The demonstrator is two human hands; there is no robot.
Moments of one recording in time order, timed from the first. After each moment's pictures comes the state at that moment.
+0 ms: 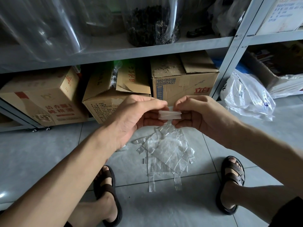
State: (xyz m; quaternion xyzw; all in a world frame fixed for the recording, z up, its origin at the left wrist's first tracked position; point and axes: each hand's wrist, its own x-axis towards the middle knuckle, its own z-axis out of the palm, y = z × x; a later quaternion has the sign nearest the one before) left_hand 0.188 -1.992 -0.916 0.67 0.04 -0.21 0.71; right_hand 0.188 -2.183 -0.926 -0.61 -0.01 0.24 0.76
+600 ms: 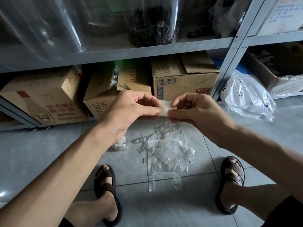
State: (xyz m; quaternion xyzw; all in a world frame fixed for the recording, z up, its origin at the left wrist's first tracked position) left_hand 0.195 -1.978 -0.922 0.76 0.00 -0.13 0.64; right_hand 0.191 -2.177 -0.940 -0.64 -0.02 0.17 0.75
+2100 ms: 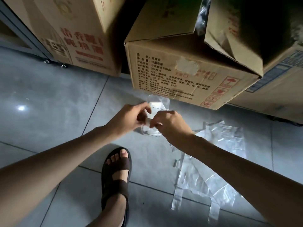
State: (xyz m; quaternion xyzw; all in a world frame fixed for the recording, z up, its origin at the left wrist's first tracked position) left_hand 0.282 -1.756 -1.259 0.90 -0.01 -0.10 0.43; right_hand 0.329 -1.938 -1.257 -0.89 -0.29 0.19 0.28
